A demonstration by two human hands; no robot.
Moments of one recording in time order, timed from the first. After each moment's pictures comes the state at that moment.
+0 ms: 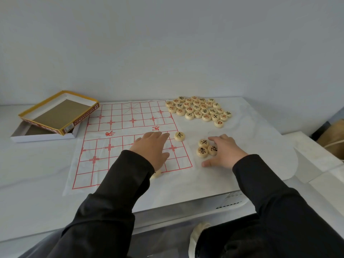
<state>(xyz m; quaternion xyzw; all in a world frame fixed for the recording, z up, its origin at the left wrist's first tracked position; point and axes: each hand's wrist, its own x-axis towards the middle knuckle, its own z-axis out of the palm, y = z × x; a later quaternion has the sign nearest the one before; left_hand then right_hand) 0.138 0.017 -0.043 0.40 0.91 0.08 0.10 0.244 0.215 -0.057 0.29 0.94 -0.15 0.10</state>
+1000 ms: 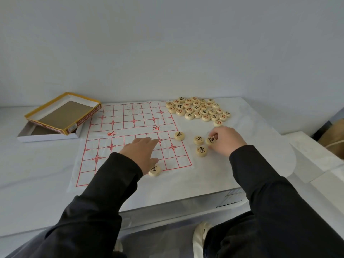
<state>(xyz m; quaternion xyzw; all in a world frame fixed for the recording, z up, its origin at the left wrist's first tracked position) 0.137 -0.006 -0.045 0.38 0.92 0.03 0.14 0.235 0.219 -0.042 0.29 0.94 -0.15 -0.03</state>
